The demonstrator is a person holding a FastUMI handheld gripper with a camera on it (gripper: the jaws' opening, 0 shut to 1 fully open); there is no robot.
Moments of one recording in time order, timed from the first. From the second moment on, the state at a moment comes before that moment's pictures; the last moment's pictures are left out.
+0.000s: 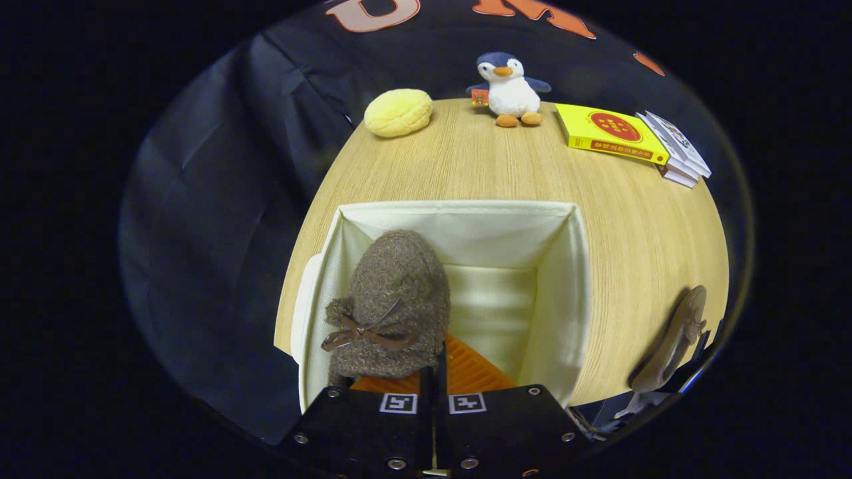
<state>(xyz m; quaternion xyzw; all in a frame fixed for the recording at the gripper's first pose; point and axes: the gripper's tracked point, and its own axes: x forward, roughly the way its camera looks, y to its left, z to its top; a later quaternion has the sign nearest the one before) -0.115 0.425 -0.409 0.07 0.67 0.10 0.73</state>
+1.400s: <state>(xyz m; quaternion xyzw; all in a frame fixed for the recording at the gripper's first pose) -0.136 0.217 -0.349 0.12 0.57 0.12 0.80</state>
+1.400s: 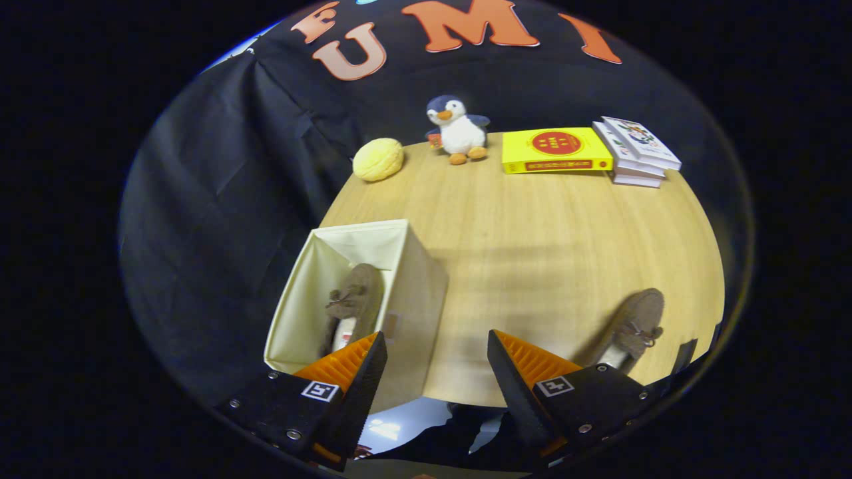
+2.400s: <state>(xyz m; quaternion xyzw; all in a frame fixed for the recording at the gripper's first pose) -0.201 0.009 -0.492 0.05 0.60 -0.08 0.80</state>
